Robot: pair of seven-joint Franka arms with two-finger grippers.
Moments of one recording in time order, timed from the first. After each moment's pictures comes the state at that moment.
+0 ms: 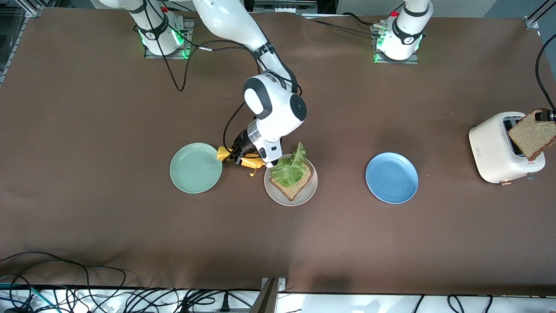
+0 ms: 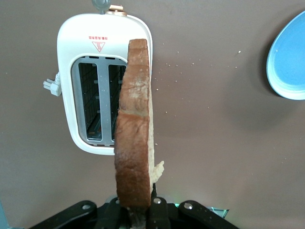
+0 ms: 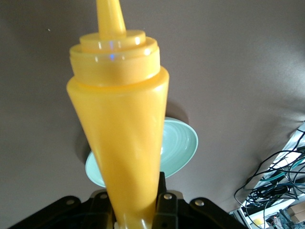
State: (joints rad) left arm 0.33 0.31 0.11 -1.49 0.05 1.43 0.28; right arm 1.17 0.98 -0.63 -1.15 -0.13 1.69 -0.58
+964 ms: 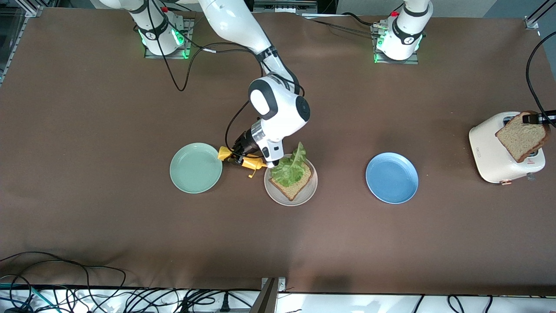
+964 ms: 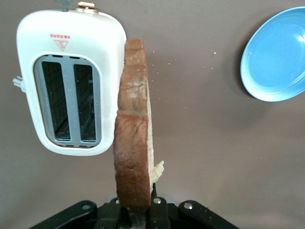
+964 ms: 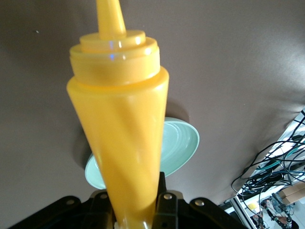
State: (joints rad) left arm 0.33 0.31 0.05 -1.49 0.00 1.41 0.19; right arm 1.21 1.04 -0.68 -1.15 -0.13 1.69 -0.53
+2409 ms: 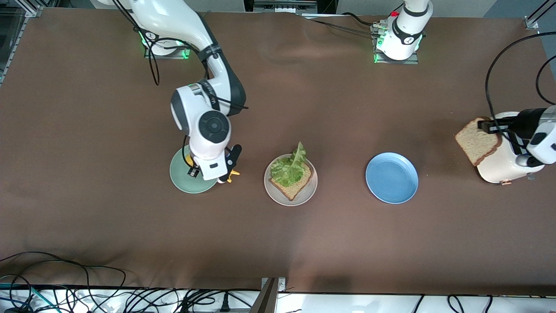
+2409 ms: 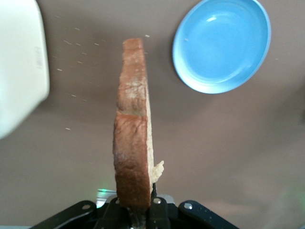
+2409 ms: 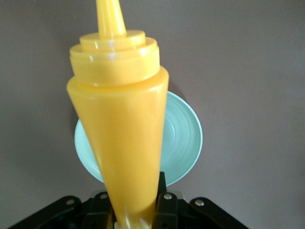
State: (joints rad) left arm 0.29 0.34 -0.15 -1.49 -0.13 1.35 -0.15; right arm 0.75 0.64 -0.34 -1.43 -0.05 1.85 -0.73
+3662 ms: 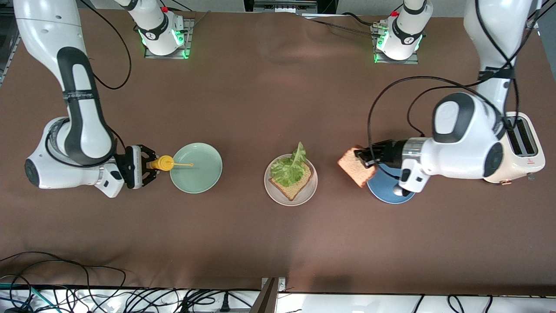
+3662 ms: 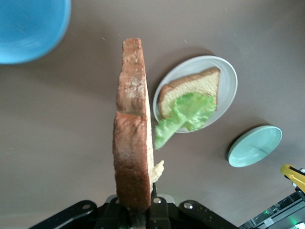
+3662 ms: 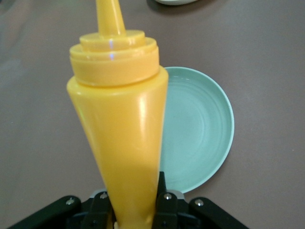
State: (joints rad) left arm -0.09 0.51 -0.17 -1.49 -0.60 1.76 -0.65; right arm 0.13 0.64 -0.19 -1.57 0.65 1.75 -1.87
